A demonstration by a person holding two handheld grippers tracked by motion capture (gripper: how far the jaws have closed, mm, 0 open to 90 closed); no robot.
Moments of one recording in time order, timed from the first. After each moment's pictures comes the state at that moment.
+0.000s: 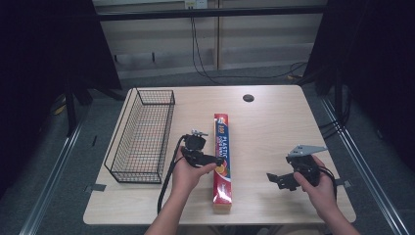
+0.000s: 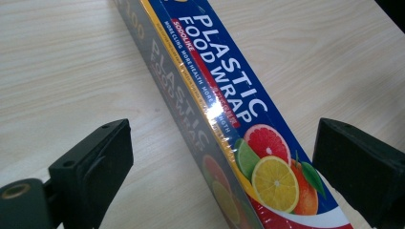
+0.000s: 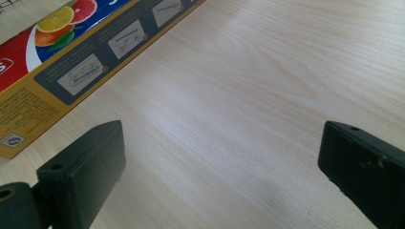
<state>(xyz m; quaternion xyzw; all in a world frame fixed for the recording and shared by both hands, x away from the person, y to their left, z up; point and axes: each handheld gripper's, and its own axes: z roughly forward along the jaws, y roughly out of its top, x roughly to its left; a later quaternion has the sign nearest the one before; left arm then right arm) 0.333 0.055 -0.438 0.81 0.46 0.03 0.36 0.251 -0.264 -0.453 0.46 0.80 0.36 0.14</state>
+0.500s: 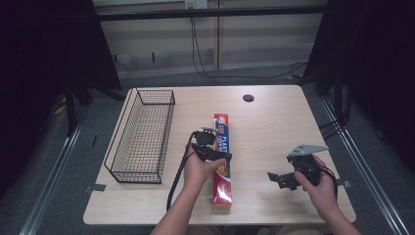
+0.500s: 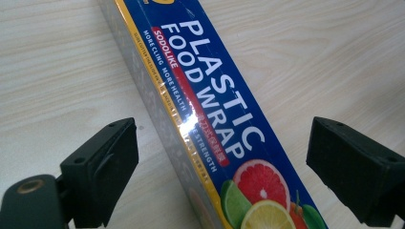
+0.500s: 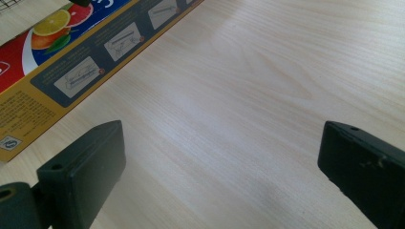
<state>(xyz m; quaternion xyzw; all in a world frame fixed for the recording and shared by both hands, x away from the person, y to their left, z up) 0.347 0.026 -0.443 0.82 0.47 0.03 0.33 0.252 -0.266 -0.453 0.46 0.80 0.36 0.15</state>
